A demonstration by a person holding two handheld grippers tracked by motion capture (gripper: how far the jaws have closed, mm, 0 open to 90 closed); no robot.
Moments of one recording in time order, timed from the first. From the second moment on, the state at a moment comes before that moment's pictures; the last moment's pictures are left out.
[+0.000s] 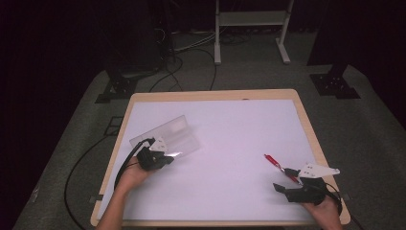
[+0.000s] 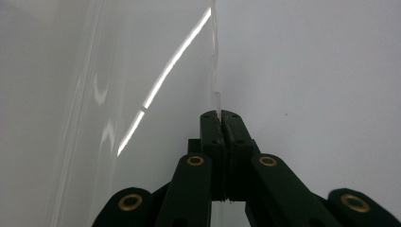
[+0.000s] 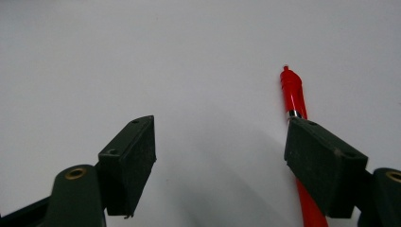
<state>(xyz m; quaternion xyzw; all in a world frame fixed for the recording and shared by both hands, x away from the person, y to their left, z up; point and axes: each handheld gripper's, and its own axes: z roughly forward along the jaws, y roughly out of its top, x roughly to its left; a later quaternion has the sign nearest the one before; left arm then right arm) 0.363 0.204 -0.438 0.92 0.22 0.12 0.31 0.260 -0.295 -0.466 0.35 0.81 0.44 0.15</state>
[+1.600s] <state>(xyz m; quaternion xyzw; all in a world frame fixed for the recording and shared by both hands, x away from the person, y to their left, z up) 0.347 0.087 -0.419 0.94 0.07 0.08 0.33 0.263 -0.311 -0.468 0.37 0.80 0.43 0.17</state>
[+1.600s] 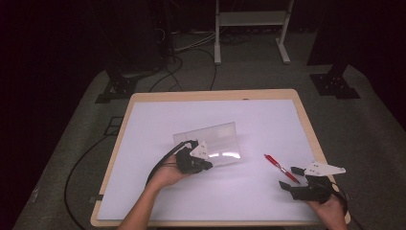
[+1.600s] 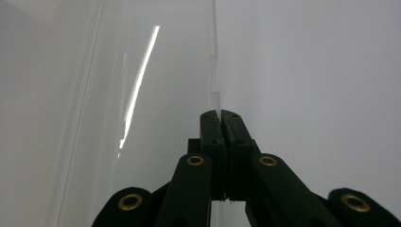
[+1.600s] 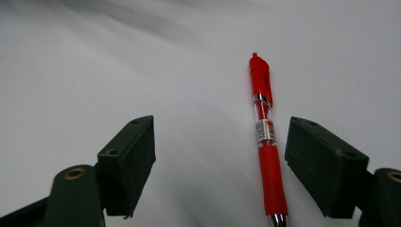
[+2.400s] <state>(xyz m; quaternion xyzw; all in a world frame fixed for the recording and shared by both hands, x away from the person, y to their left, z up) 0.337 0.064 -0.437 0.94 0.04 0.04 0.32 0.264 -0.312 -0.469 0.38 0.81 0.43 0.17</state>
